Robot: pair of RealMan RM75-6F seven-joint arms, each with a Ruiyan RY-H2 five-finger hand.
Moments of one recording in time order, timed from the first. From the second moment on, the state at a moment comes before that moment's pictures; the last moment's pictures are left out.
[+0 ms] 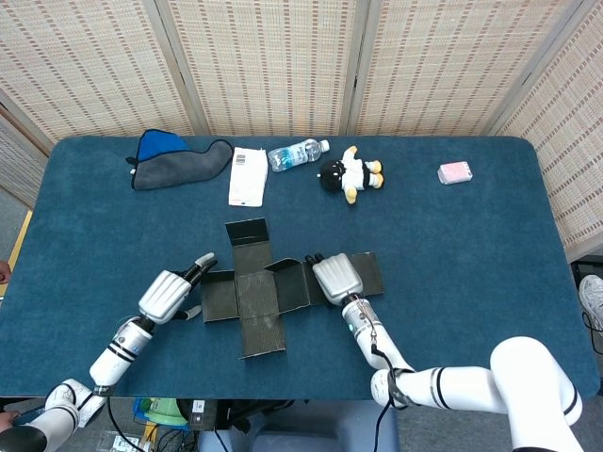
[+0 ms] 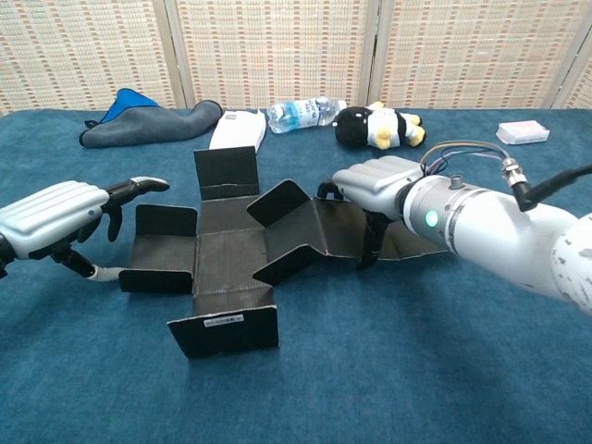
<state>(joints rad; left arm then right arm) -0.56 -1.86 0.05 -0.52 1.69 1.28 -0.43 0.98 -1.75 0.15 -1.45 -0.62 1.01 -0.86</state>
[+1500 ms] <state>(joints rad) -0.60 -1.61 0.00 -1.09 1.54 1.05 -0.66 1.12 -1.65 0.09 -1.51 -0.72 0.91 -0.98</state>
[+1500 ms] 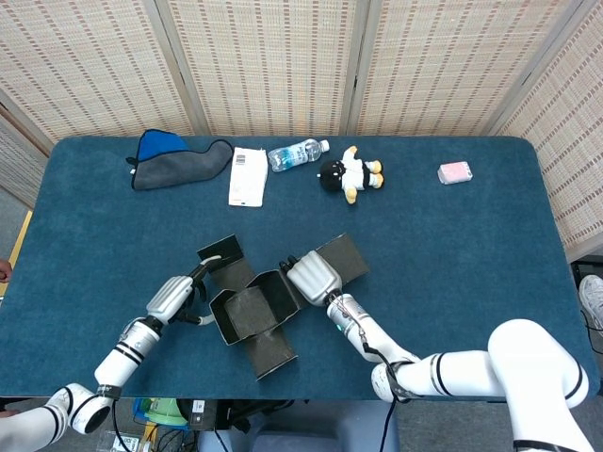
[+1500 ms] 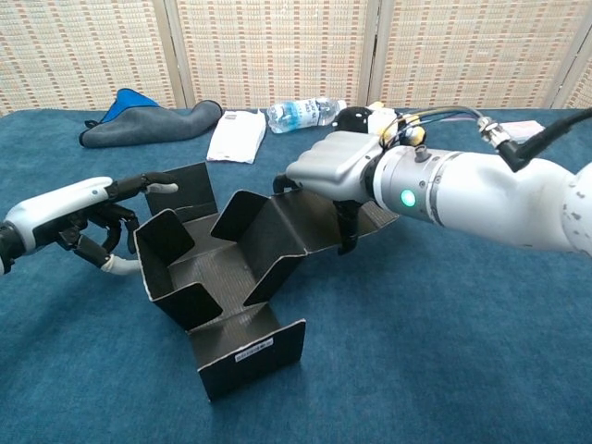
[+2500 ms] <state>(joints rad) -0.64 -1.60 0.04 -1.12 1.61 1.04 -0.96 1.22 -1.61 0.05 -1.46 -0.94 0.79 -0.92</state>
